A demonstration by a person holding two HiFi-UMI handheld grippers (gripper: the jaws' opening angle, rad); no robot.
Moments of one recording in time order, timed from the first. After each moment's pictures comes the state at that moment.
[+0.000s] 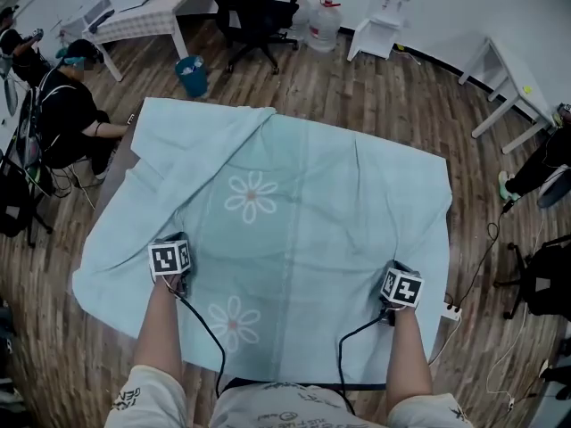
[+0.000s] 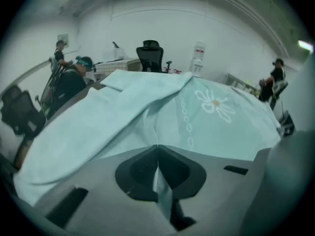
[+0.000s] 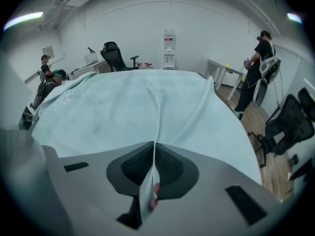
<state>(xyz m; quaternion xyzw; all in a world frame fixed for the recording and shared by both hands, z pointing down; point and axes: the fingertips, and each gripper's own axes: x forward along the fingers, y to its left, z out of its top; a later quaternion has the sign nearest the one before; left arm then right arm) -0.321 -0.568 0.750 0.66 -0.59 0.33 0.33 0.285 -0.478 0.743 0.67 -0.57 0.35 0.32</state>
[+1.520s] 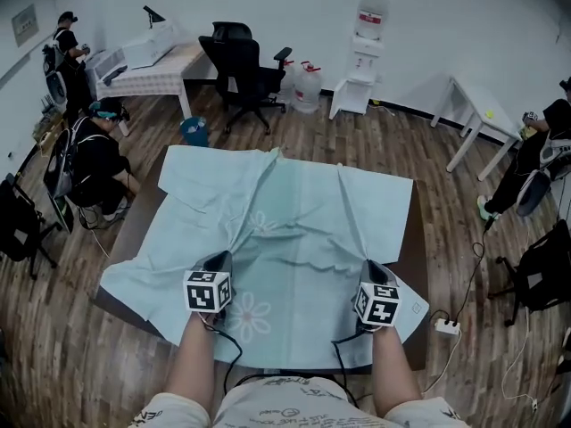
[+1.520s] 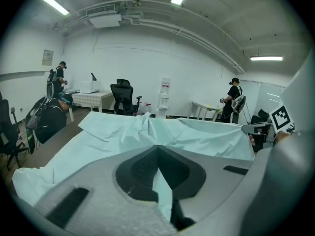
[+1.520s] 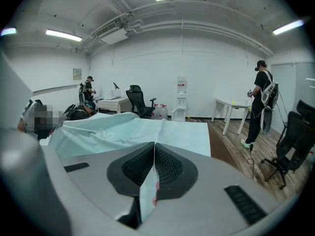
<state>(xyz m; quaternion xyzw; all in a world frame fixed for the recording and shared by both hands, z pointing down) -0.198 -0.459 0.573 0.81 -0.52 0.17 0.21 0.160 -0.407 0.558 0.69 -0.68 0.18 0.18</state>
